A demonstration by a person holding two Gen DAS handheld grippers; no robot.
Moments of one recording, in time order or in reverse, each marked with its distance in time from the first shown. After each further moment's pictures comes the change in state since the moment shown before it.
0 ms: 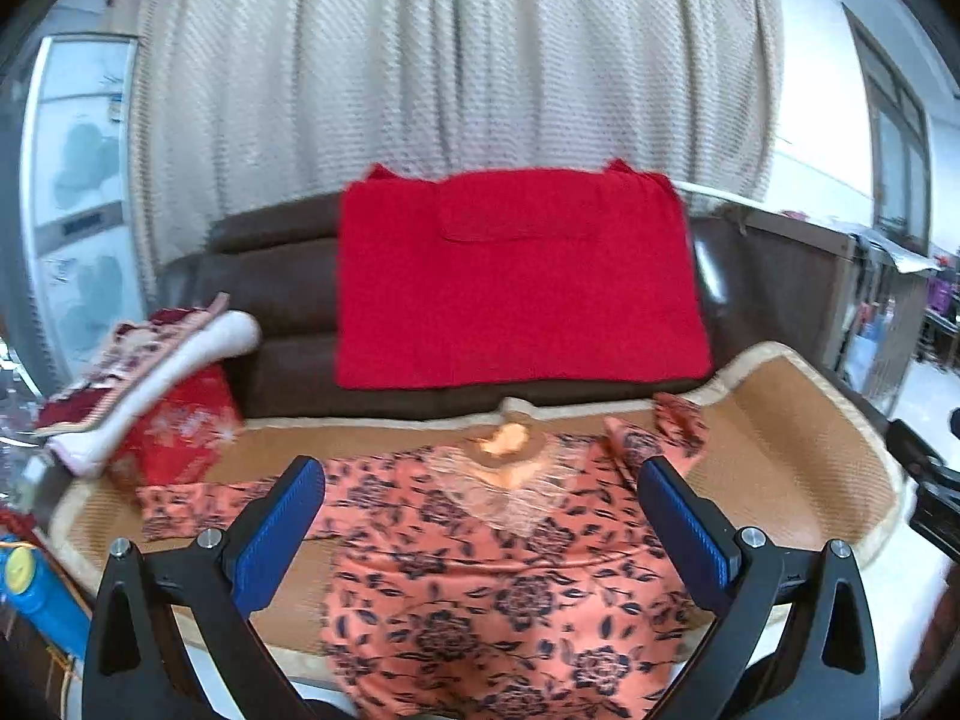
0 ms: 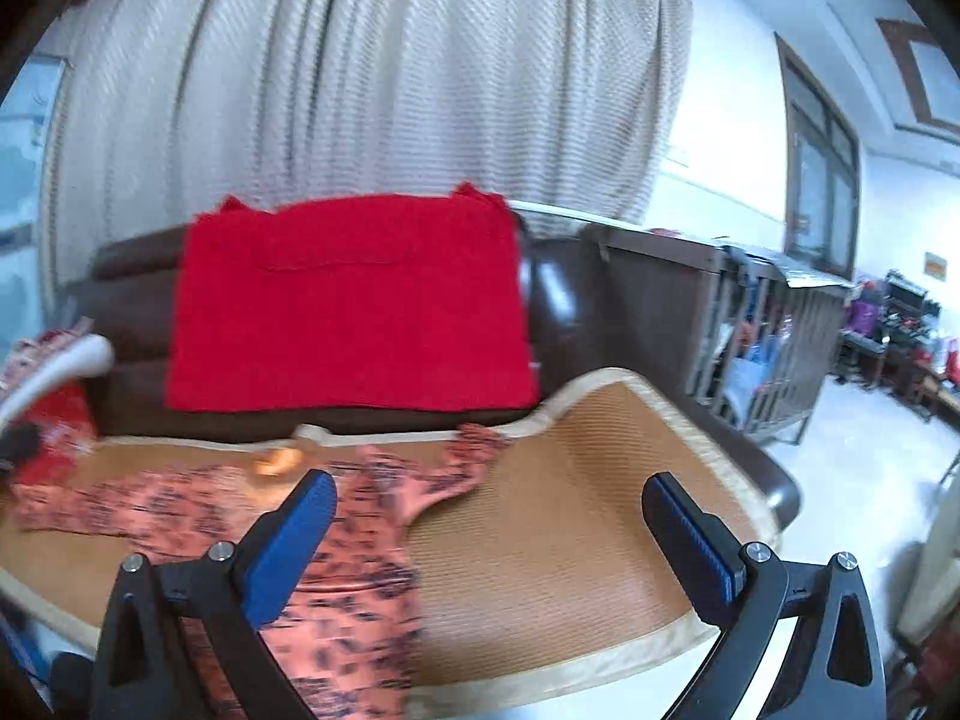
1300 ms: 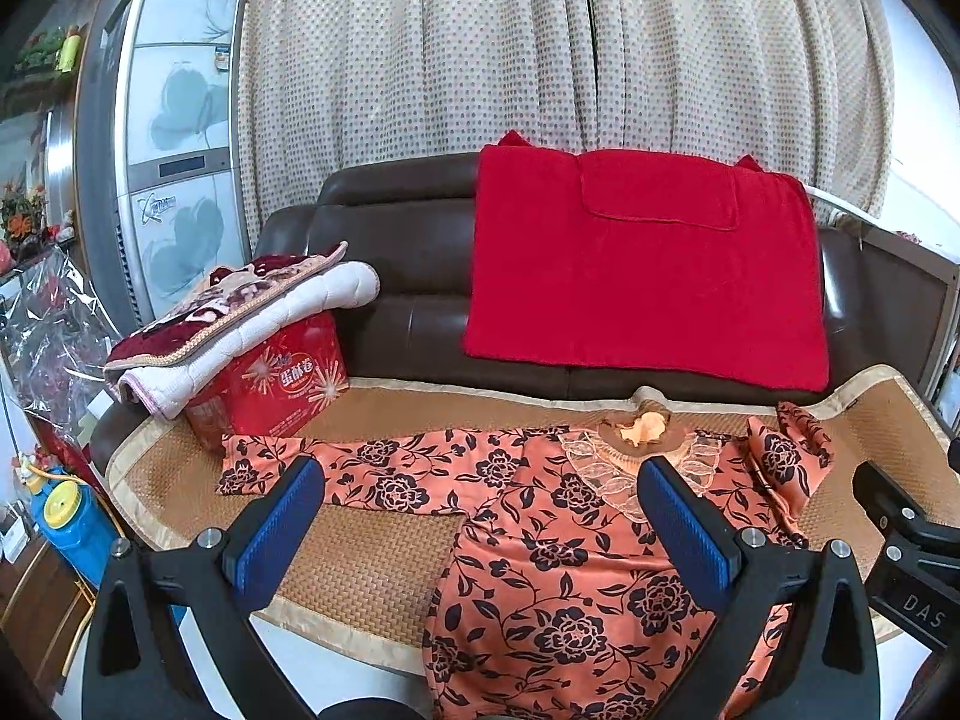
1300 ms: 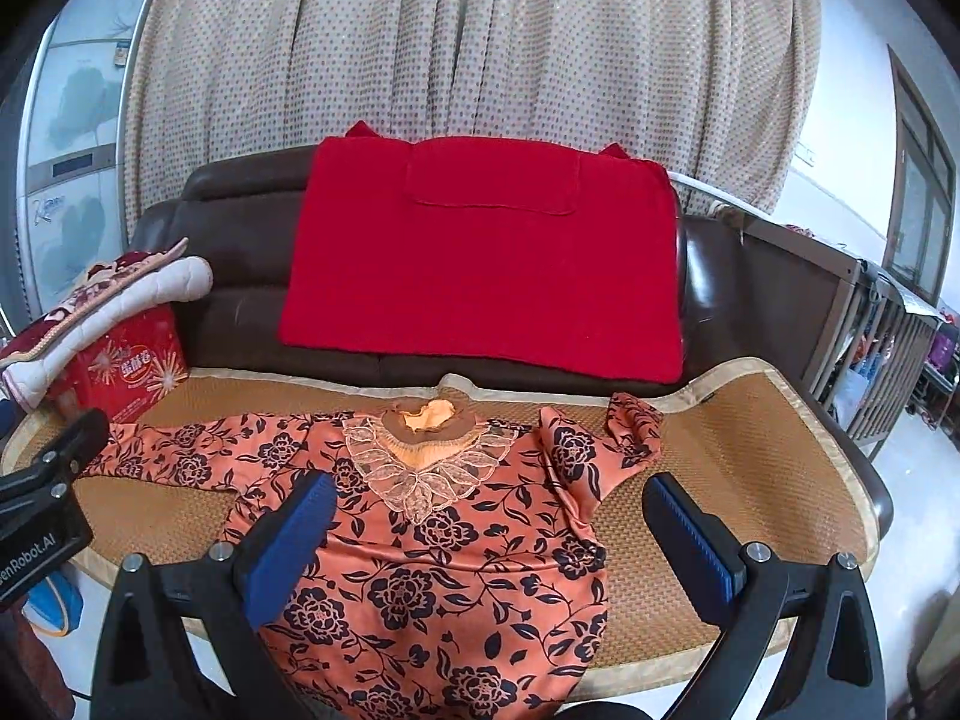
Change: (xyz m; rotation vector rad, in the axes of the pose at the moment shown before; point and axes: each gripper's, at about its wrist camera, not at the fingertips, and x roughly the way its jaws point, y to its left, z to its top) left arm 0.044 0.091 -0.030 -0.107 0.051 0.215; right arm 0.038 0.172 -0.019 -0.134 0.119 0.173
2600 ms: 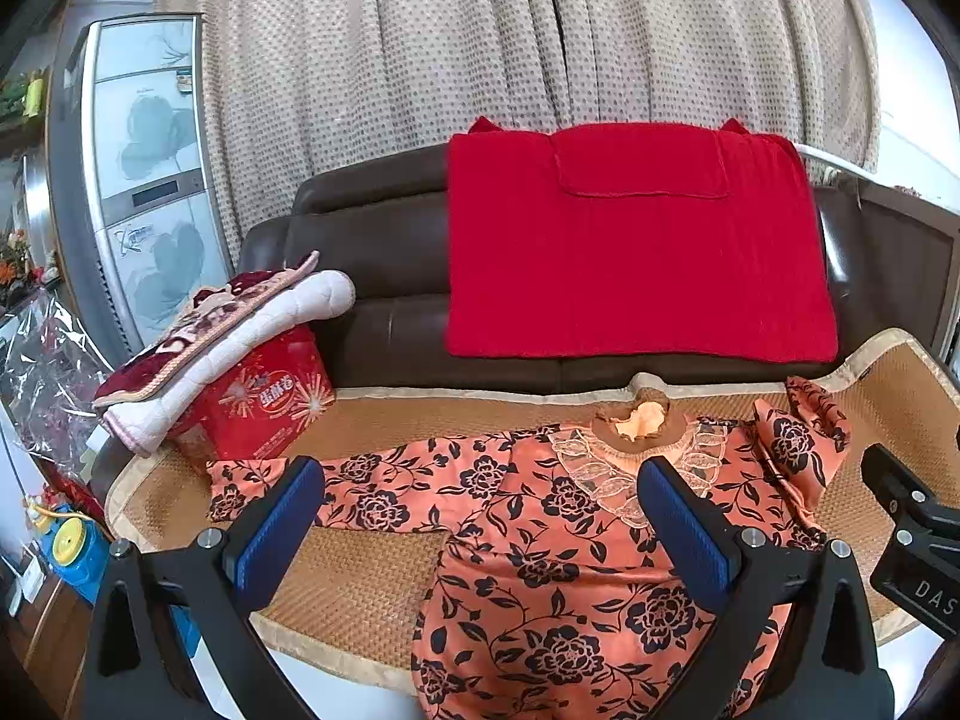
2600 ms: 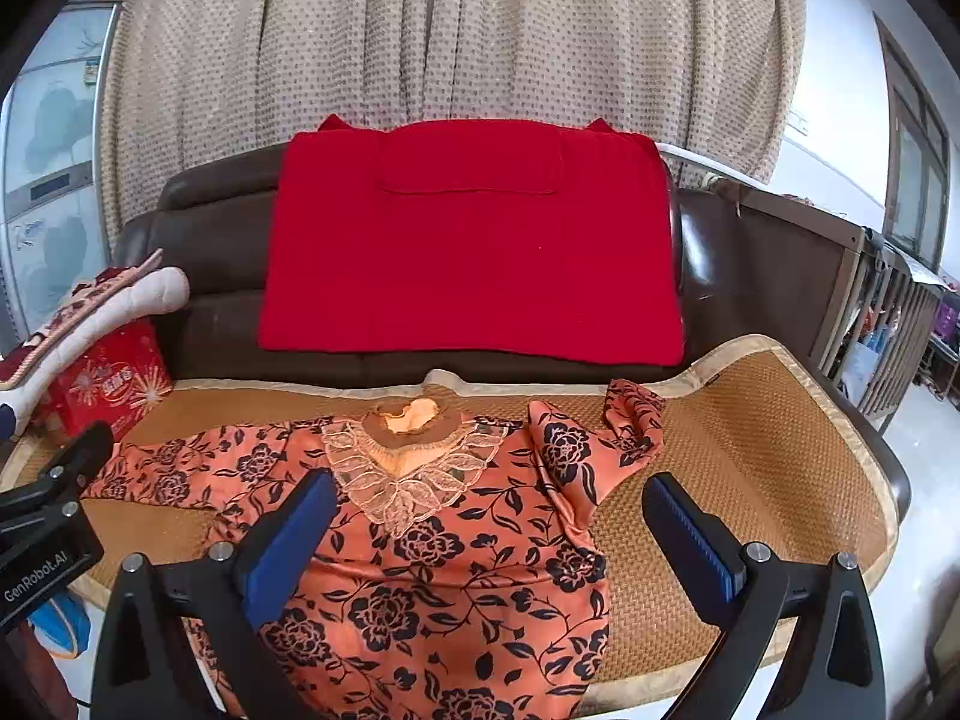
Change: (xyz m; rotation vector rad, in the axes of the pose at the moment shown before) left arm 0.040 -0.047 0.012 0.091 0.026 0.020; right arm 0.046 -0.025 0.006 0.059 0.033 -0.007
